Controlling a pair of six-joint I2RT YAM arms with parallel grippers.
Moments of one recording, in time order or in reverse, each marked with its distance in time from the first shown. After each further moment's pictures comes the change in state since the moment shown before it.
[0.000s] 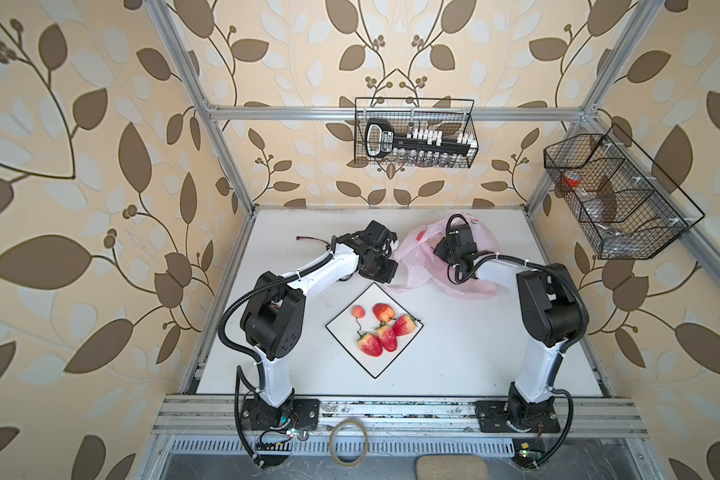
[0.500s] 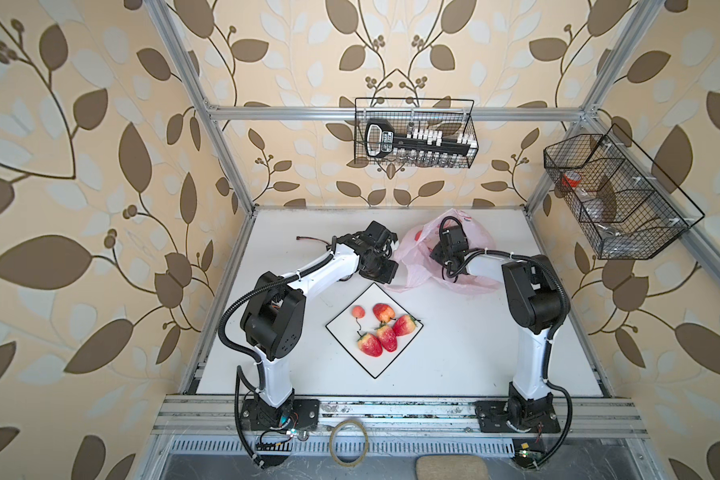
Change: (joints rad) left arm -0.006 0.000 0.000 -0.003 0.000 0.000; right arm 0.013 0.132 0.099 -0.062 0.005 0.026
